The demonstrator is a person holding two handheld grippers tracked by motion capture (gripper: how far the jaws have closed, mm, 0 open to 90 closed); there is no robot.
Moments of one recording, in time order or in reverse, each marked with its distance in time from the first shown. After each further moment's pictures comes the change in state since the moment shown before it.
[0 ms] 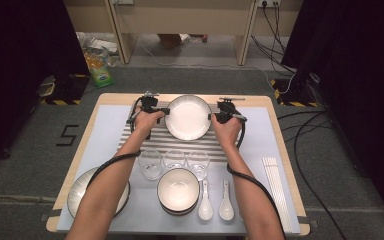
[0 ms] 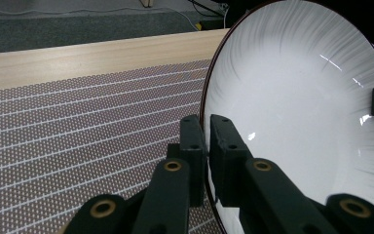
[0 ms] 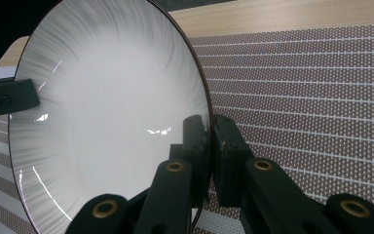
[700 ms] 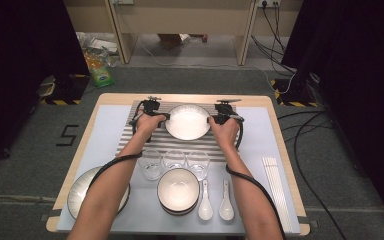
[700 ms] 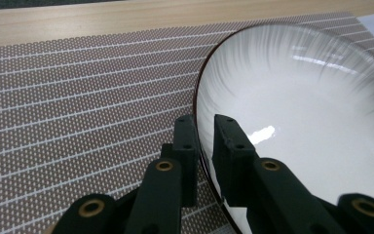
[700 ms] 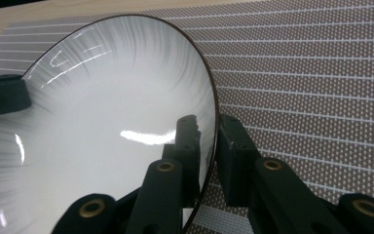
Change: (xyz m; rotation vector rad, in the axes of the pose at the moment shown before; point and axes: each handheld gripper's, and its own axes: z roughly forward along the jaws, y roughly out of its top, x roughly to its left) left arm 0.001 -0.009 0.011 0.073 0.030 -0.014; right arm -0.002 -0.004 0.014 0.081 -0.045 -0.003
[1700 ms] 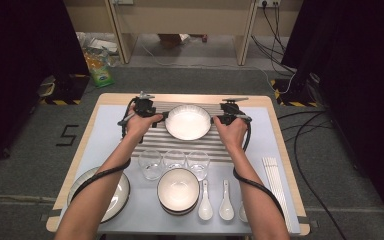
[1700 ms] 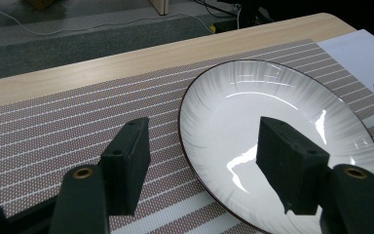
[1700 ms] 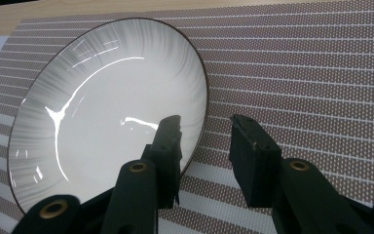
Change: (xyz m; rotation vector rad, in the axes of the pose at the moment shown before) left arm -0.024 0.003 -0.071 -0.089 0.053 0.105; right arm 0.004 -0.002 -0.044 0.014 -0.023 -0.008
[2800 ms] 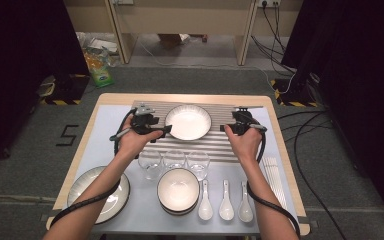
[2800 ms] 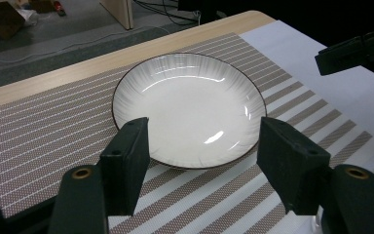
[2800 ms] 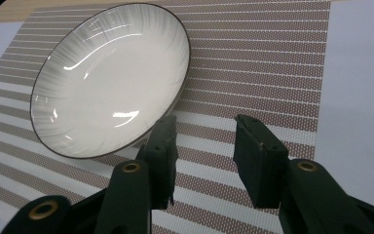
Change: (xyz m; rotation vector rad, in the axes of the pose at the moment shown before) left arm -0.049 -0.023 -0.068 -0.047 -0.113 0.125; right arm -0.010 -0.032 -0.058 -0.026 -0.009 -0.019
